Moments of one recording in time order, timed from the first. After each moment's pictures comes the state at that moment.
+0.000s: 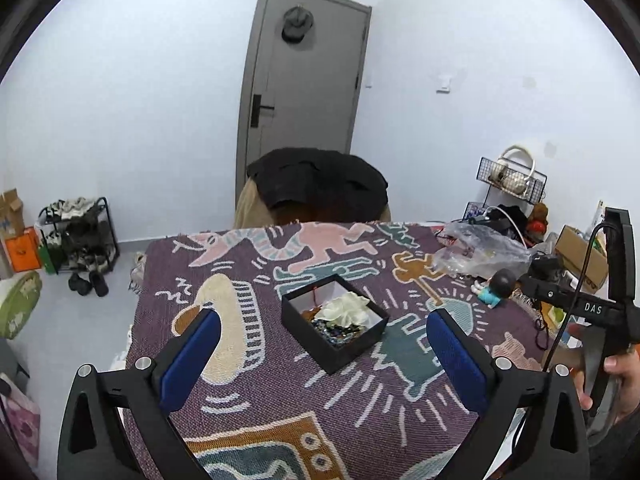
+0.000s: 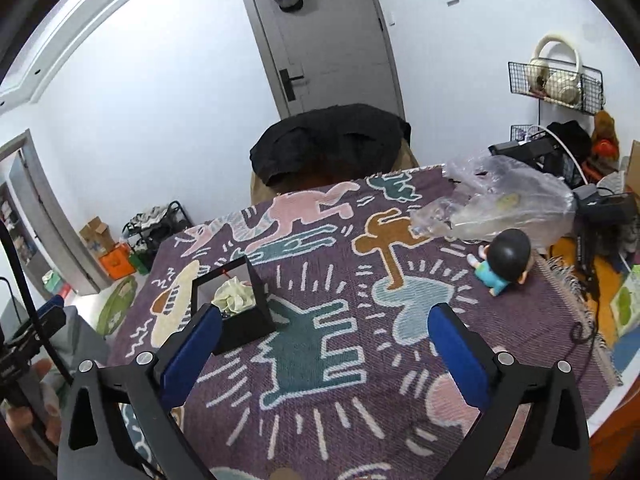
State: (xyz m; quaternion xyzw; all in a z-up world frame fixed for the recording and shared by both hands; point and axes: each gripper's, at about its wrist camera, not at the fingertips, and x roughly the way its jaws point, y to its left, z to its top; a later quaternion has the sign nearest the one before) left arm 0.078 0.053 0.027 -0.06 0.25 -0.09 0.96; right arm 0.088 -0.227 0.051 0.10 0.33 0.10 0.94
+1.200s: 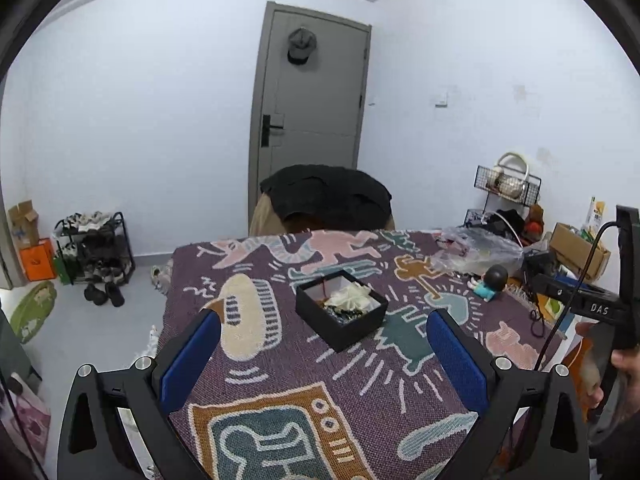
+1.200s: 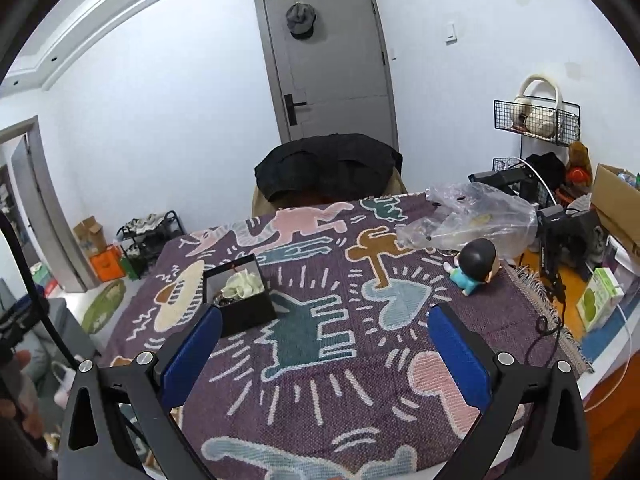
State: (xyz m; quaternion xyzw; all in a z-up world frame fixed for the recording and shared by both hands) left arm 0.018 0.062 0.026 -0.04 0.22 -0.08 0.97; right arm 0.015 -0.215 0.066 0.06 0.27 0.08 0.96
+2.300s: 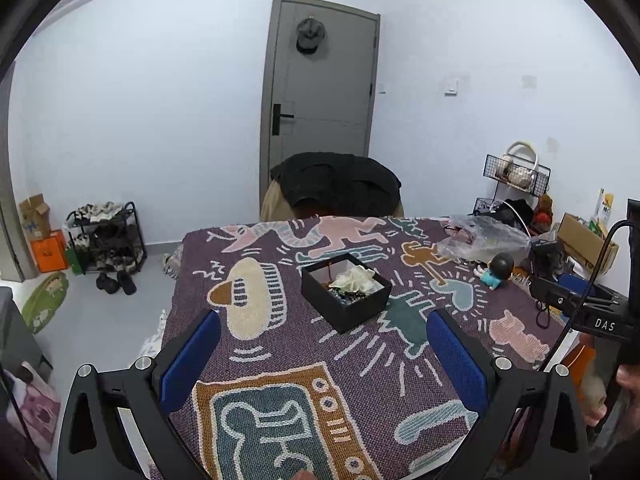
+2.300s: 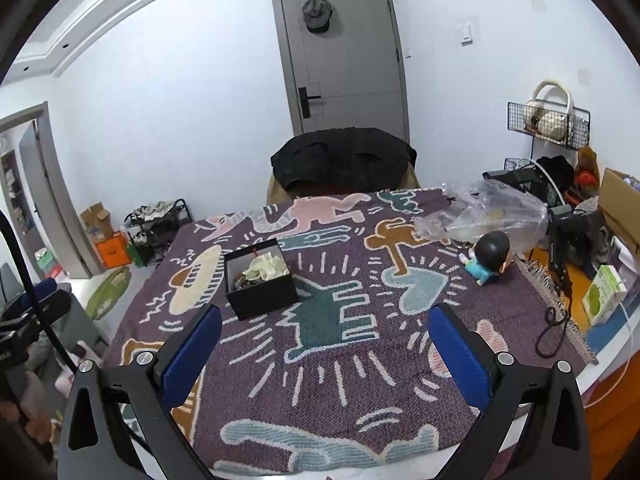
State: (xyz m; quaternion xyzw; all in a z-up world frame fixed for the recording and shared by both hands) left arm 0.002 0.052 0.026 -0.03 0.24 -0.05 0.97; right arm -0.003 -0.187 0.064 0.04 0.28 0.09 0.95
